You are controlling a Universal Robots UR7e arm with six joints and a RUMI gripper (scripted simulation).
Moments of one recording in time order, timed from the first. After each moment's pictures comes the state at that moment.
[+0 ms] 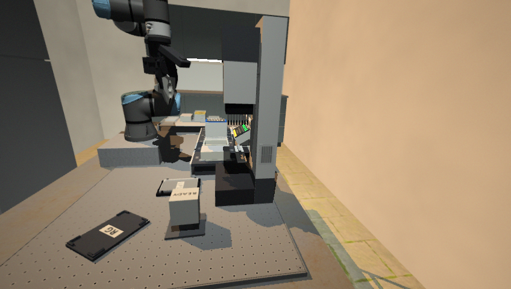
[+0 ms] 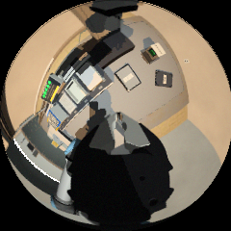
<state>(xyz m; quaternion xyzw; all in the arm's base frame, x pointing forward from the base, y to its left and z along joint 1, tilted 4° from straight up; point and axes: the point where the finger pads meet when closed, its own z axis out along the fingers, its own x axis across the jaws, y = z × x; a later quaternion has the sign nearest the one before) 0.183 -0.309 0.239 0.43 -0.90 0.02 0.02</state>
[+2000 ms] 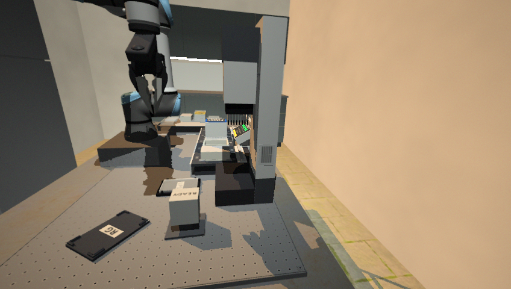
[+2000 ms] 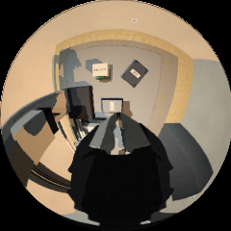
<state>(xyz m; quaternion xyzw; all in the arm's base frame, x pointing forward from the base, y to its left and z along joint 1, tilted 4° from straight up) 0.161 -0.504 0.251 -0.01 -1.00 0.03 0.01</state>
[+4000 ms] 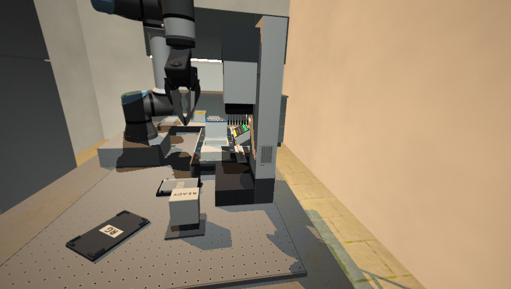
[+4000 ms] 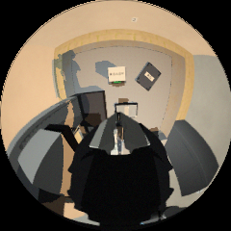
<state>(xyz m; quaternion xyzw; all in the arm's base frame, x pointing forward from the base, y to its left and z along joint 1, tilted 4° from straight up) 0.245 -0.539 0.222 -0.04 -1.00 0.03 0.01</state>
